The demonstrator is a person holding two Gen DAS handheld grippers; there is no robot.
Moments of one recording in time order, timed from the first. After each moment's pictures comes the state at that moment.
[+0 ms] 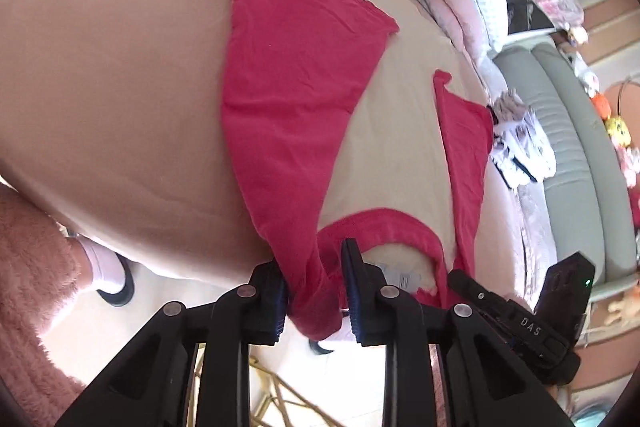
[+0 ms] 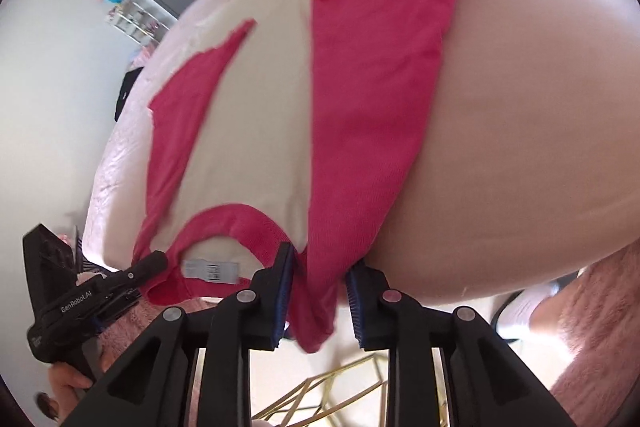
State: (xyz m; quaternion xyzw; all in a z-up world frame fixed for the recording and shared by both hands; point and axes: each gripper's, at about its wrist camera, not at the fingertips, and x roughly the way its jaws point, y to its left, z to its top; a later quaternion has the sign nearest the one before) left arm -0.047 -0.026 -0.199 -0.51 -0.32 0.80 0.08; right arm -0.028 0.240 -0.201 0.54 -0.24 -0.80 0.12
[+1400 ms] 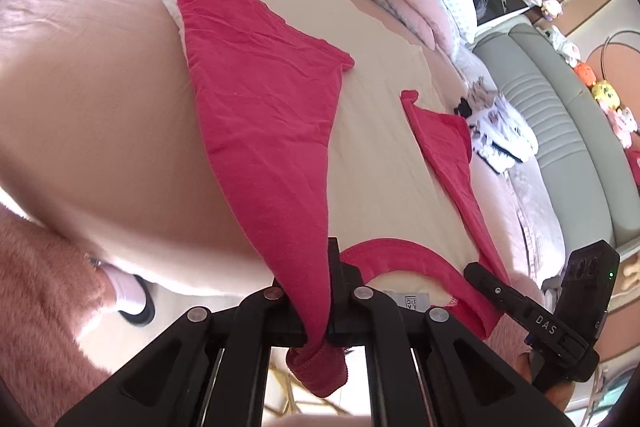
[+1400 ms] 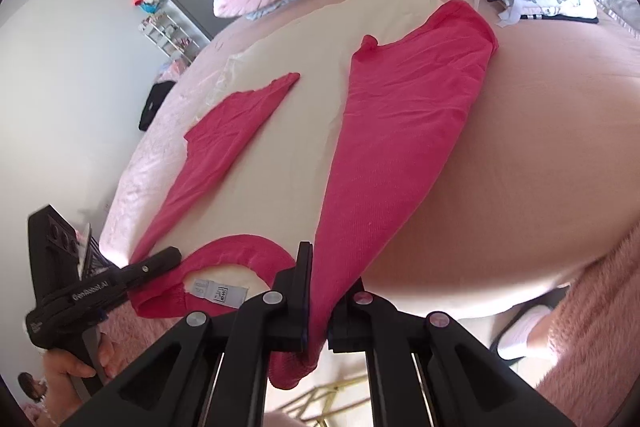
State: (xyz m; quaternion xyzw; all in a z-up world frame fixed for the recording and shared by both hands) left arm -0.019 -0.011 -0.145 -0.50 -0.25 0.82 0.09; right arm 0.001 0.243 -0.147 0.48 -0.19 -0.84 0.15
